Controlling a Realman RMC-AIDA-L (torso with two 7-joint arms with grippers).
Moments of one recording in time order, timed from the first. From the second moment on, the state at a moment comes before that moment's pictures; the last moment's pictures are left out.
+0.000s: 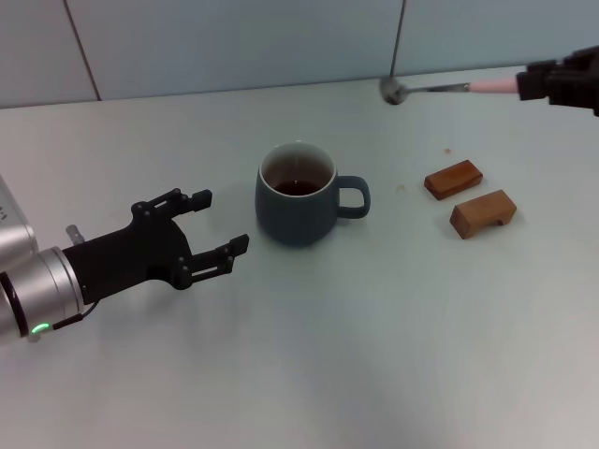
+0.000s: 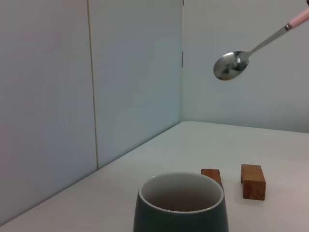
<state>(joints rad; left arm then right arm) -0.66 -2.07 0.18 0.22 2.25 1.35 -0.76 0.43 2.05 -0.77 -1.85 -2.09 -1.84 2.48</state>
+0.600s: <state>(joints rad) -0.67 -2.07 0.18 0.22 2.26 1.35 -0.78 0.79 2.03 -0.83 -1.62 -2.40 -1.91 2.59</state>
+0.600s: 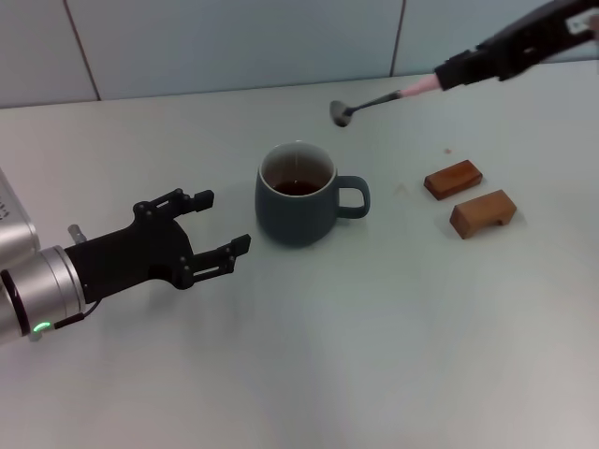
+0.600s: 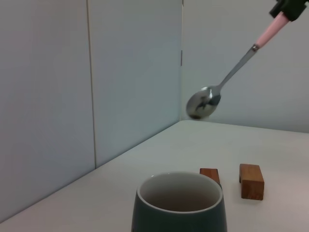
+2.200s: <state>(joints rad) -0.67 -2.07 0.19 0.22 2.26 1.35 -0.78 1.19 2.00 -1.00 -0.77 -2.64 -1.55 2.54</state>
